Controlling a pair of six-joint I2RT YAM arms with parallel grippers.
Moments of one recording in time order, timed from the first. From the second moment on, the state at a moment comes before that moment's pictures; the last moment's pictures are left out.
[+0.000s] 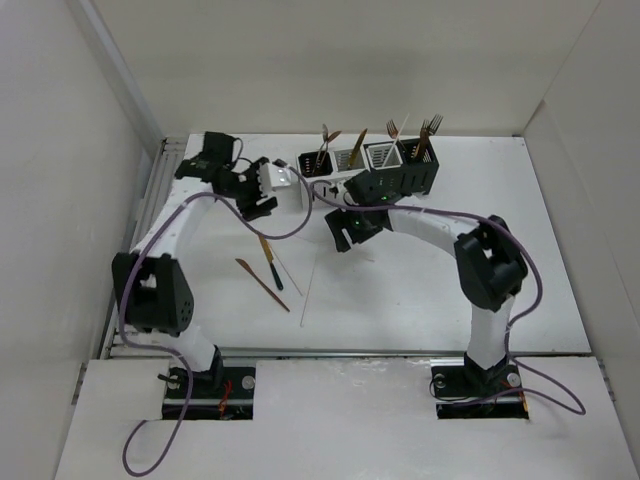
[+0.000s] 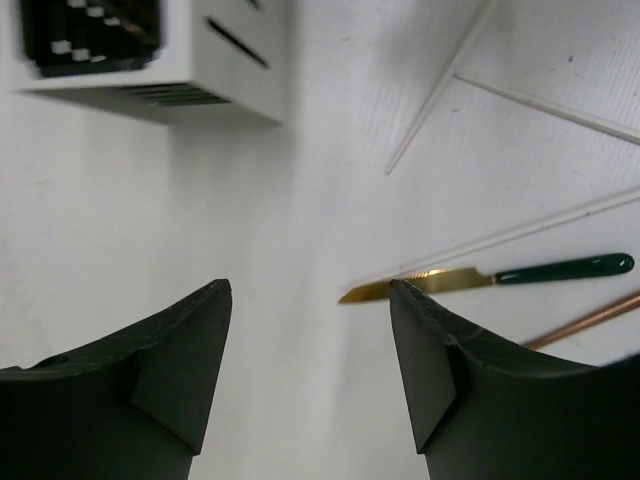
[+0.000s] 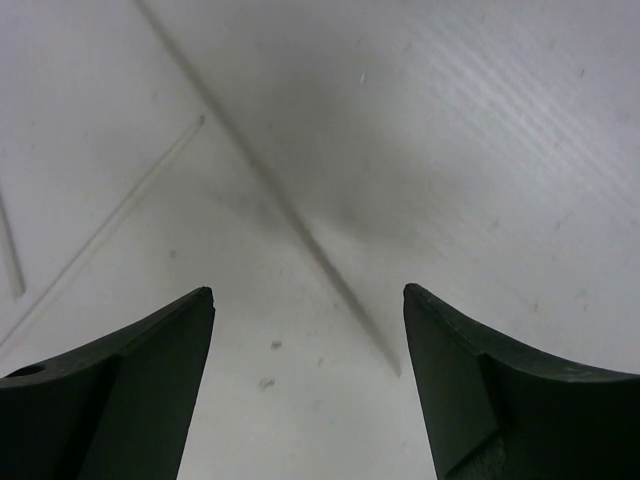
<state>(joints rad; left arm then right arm) -0.19 1.71 1.46 -0.82 0.62 1.16 0.62 1.87 1.37 -0.52 -0.12 0.07</state>
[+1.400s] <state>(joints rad) -0.03 1.47 1.49 -0.70 0.37 0.64 0.69 1.55 1.46 -0.40 0.16 -0.06</state>
